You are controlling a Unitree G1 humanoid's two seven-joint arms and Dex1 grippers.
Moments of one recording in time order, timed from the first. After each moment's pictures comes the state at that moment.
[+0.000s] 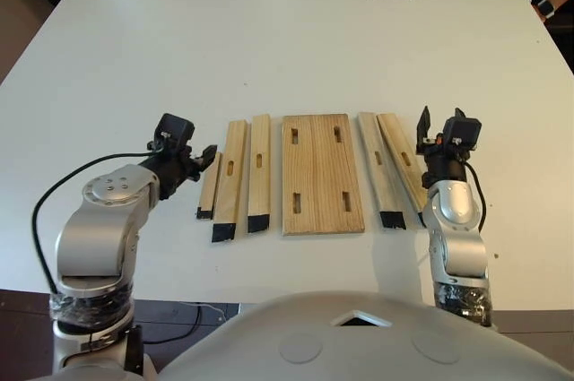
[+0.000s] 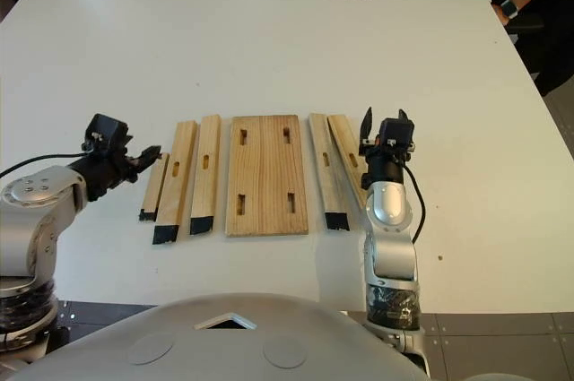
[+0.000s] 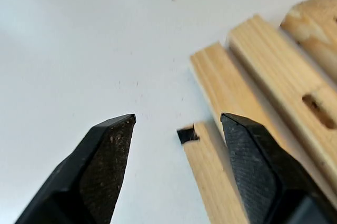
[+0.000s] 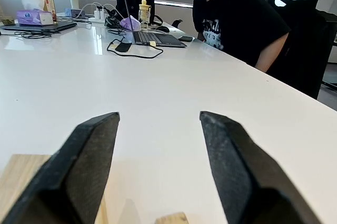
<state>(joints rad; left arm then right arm) 0.06 0.56 0.17 -0.75 -0.20 1.32 -0.40 0.19 -0.01 -0.04 -0.30 -0.08 0.16 -0.11</state>
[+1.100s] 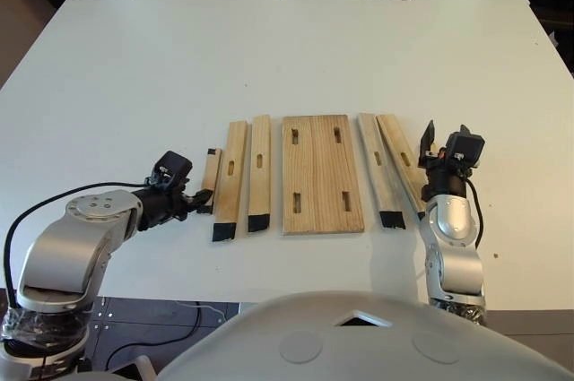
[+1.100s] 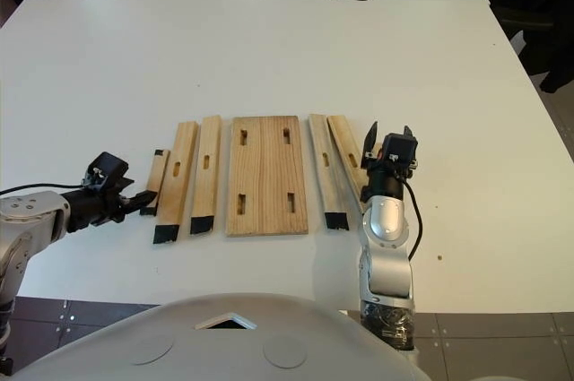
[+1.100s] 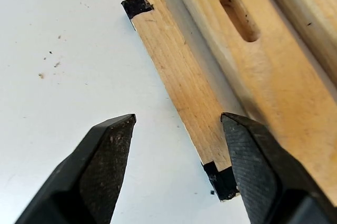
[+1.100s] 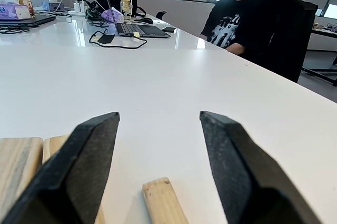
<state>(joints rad) 0.21 0.79 0.15 -0.63 -0.35 1.25 -0.52 0.27 0.05 -0.03 -0.34 -0.11 0.15 -0.16</state>
